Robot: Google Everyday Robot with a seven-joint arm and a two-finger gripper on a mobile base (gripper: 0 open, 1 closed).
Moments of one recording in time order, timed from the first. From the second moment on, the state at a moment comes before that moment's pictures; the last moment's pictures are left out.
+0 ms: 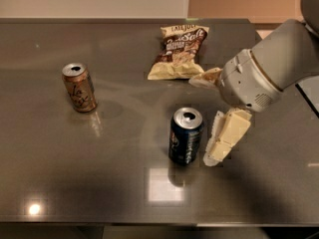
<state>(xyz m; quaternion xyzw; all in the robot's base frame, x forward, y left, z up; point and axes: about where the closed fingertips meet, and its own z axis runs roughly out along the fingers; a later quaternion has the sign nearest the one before) 0.419 -0.078 0.916 -0.70 0.64 0.18 0.26</state>
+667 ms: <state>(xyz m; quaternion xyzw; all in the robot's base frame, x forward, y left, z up) 0.426 -0.063 0.895 -0.69 0.63 0.23 0.27</state>
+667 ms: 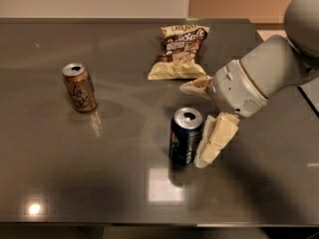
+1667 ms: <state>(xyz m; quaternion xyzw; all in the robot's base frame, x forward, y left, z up) 0.424 -0.058 0.896 -0.68 0.60 0.30 0.29</state>
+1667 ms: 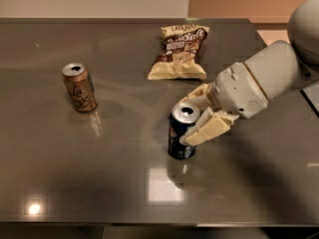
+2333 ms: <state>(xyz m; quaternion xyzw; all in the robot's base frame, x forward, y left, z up) 0.428 -0.059 0.914 -0.68 0.62 0.28 0.27</state>
